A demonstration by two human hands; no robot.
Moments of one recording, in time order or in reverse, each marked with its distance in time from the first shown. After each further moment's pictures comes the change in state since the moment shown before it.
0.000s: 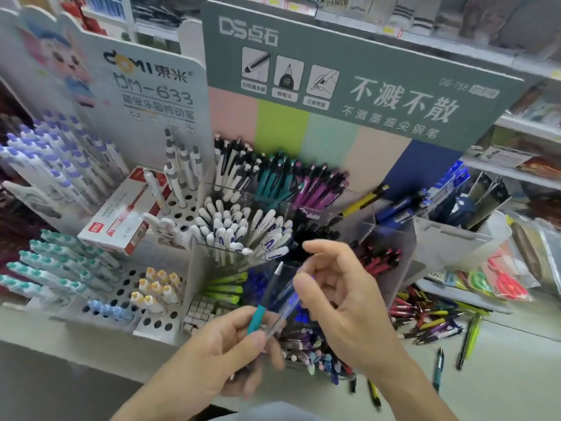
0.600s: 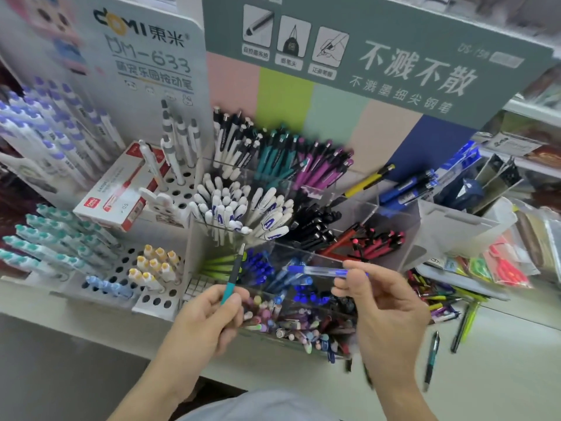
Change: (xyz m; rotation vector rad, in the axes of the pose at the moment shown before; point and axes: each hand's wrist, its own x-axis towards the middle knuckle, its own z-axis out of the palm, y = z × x) left_hand 0.010 -0.029 -0.003 -0.055 0.507 -0.037; right_hand -0.032 0.037 -0.008 0.207 0.556 0.024
